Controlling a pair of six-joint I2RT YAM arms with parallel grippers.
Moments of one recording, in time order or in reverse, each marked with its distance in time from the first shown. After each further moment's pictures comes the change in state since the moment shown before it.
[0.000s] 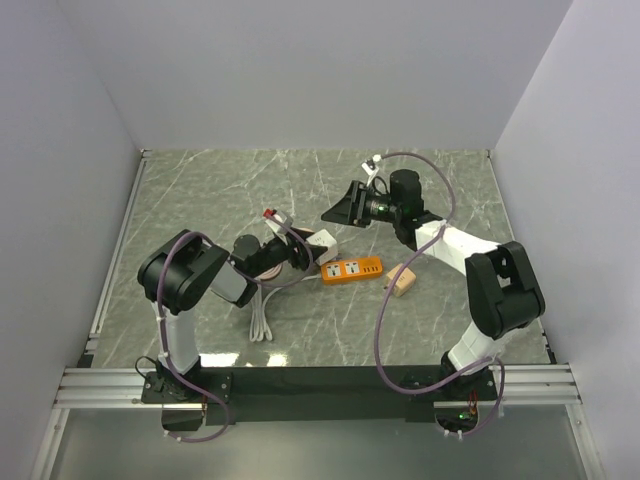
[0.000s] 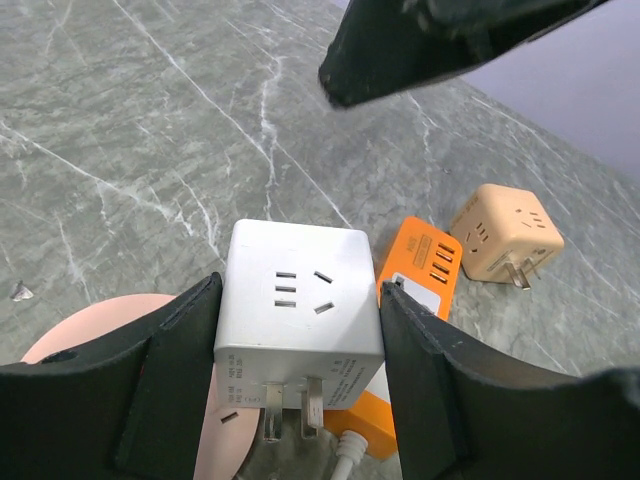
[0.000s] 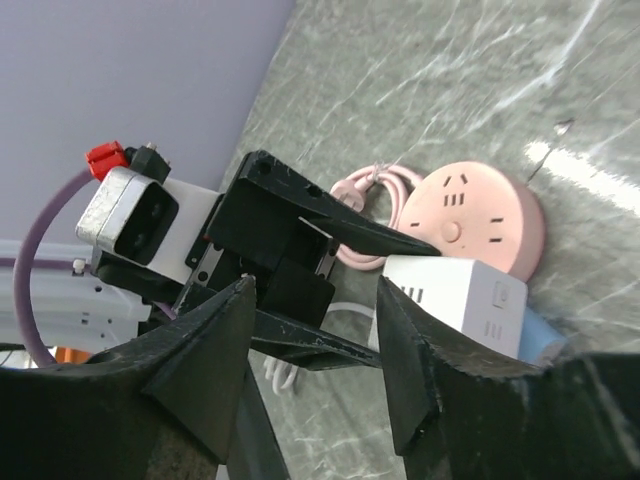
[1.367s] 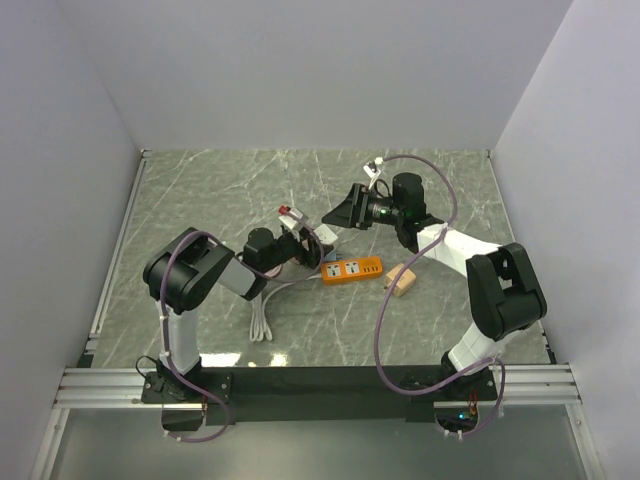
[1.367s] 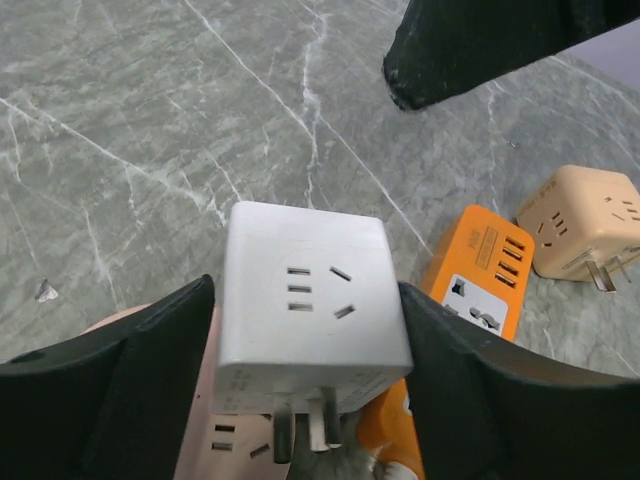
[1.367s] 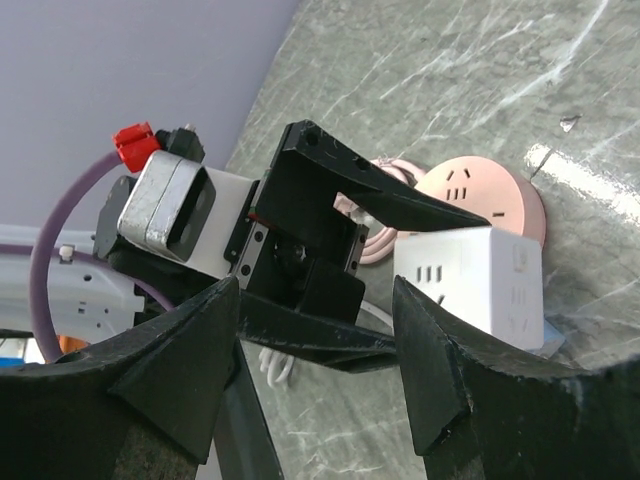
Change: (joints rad) left arm -0.042 0.019 0.090 -0.180 -0.101 0.117; right arm -0.013 -0.017 -0.039 0.050 -0.023 -0.013
